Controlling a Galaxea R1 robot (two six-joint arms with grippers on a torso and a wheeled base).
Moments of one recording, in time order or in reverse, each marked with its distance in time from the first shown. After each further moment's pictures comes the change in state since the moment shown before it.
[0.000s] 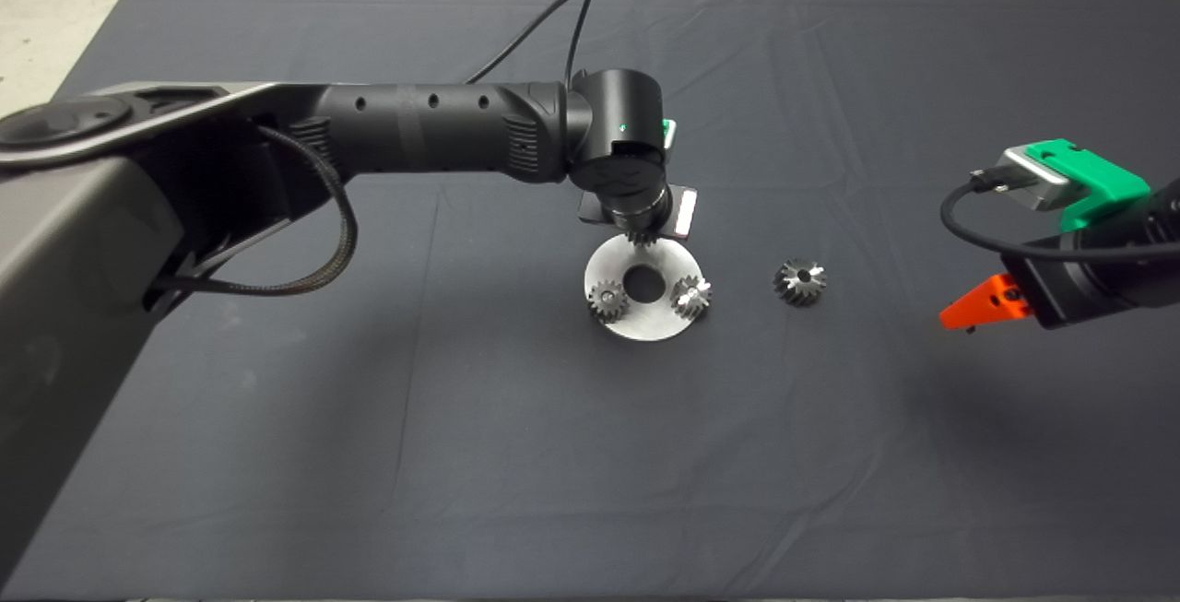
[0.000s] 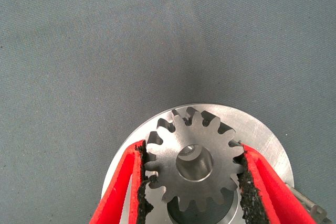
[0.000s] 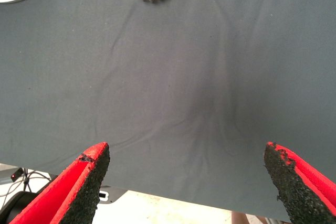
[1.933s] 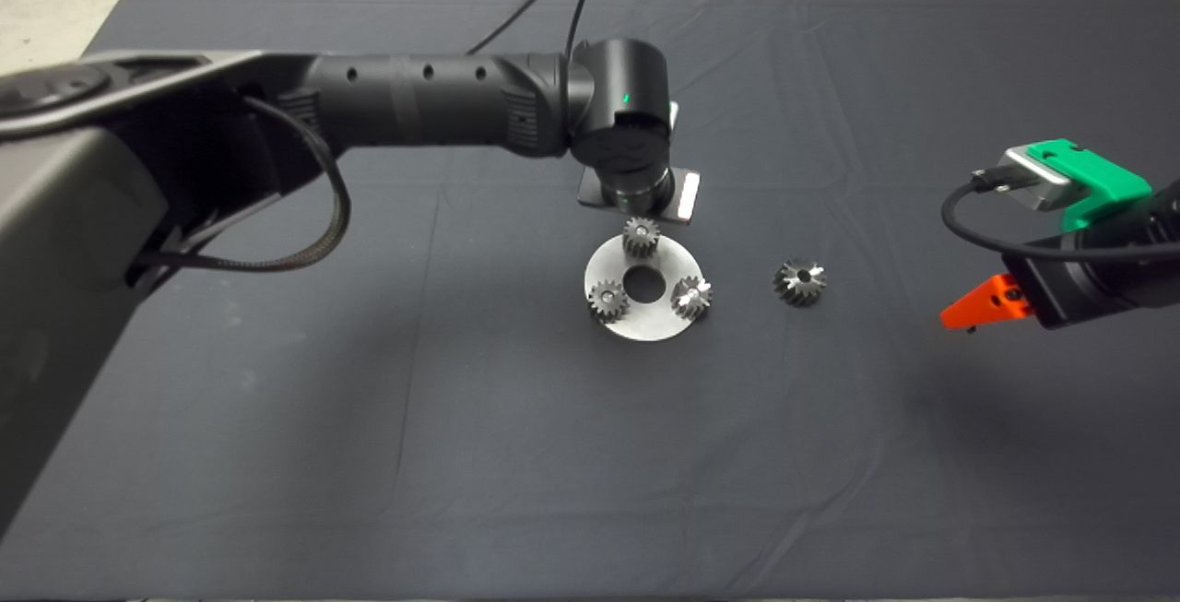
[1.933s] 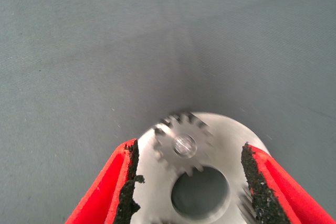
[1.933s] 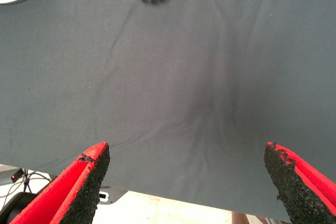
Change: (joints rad) left arm -0.076 0.000 0.023 -0.054 0.023 -0.001; right arm 0.000 -0.003 0.001 0.000 0.000 0.000
